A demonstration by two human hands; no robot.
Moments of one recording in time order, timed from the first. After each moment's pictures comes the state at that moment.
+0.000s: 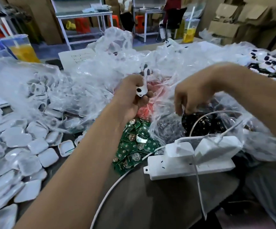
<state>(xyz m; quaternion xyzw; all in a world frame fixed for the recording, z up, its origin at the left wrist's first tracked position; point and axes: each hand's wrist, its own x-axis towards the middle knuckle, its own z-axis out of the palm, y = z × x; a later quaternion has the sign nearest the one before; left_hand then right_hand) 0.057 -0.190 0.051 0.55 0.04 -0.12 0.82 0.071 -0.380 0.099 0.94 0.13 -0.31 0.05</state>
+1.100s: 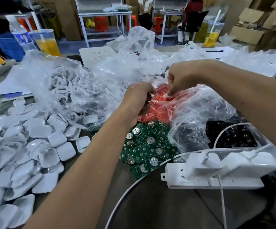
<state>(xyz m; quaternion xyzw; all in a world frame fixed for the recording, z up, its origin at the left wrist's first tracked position) 0.066 -0.148 0.031 0.69 0.01 -0.06 0.72 0.133 -0.311 0.100 0.99 0.12 -0.11 0.02</state>
